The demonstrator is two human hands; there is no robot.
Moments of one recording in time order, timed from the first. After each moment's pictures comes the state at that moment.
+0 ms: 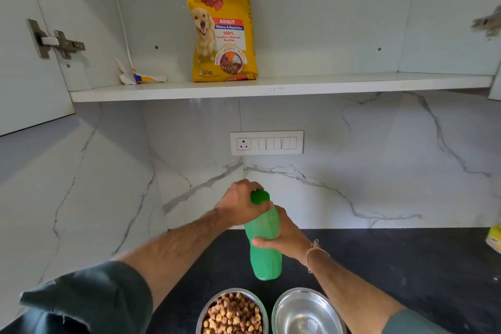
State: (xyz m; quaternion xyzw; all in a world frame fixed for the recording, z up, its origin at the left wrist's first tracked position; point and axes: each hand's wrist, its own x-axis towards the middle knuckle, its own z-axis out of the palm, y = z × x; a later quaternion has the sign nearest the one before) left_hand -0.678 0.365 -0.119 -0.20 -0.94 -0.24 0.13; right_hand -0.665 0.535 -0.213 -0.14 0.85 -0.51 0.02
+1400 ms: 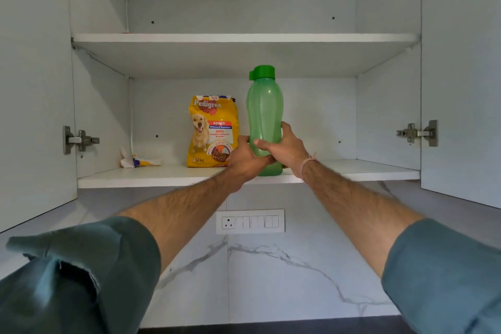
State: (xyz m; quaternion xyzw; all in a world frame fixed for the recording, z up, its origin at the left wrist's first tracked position) left_hand -0.671 0.430 0.147 -0.18 -0.81 -0.51 0.25; right_hand -0.655 0.558 0.170 -0.12 0.79 -0.52 -0.30
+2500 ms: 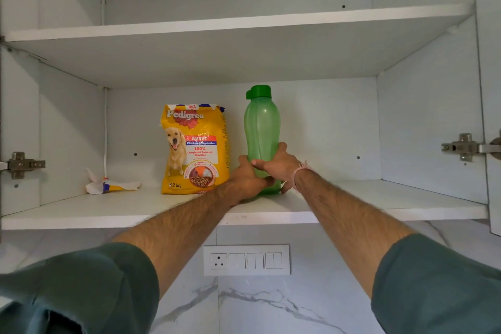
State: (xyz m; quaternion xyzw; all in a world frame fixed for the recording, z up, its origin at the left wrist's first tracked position) left_hand -0.812 0.477 0.160 -0.12 -0.88 -0.42 0.19; right_hand -0.804 0.595 0.189 -0.07 0.88 -0.45 -0.17
